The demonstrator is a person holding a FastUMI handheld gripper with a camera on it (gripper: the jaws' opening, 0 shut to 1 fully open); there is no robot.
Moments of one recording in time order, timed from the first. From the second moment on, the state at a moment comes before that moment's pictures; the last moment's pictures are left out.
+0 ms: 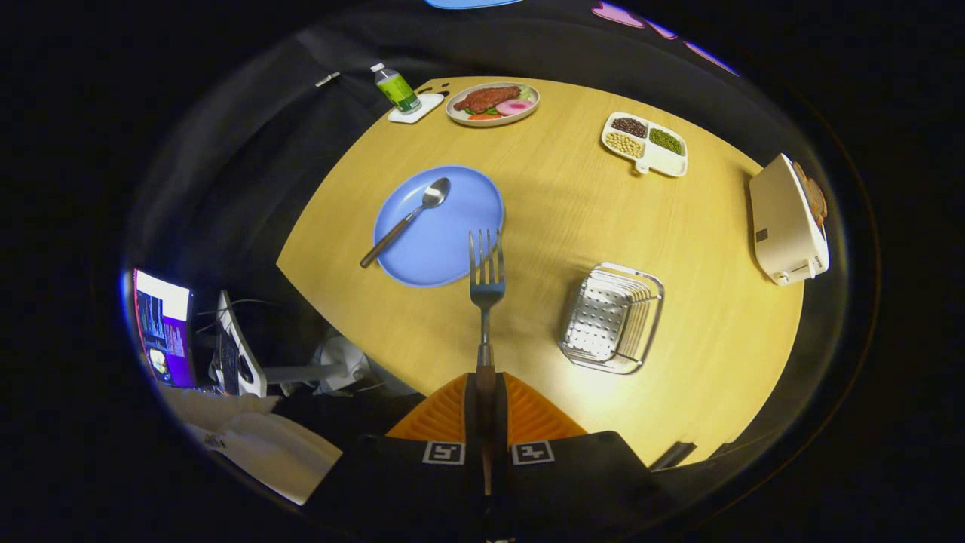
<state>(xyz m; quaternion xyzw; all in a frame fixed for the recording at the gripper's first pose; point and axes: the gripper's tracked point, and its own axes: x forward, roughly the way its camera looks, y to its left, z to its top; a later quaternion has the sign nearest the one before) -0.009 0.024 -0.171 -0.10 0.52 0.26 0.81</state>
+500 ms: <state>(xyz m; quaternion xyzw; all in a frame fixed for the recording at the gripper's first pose) 0.007 -0.063 -0.175 -0.20 0.61 0.24 0.73</state>
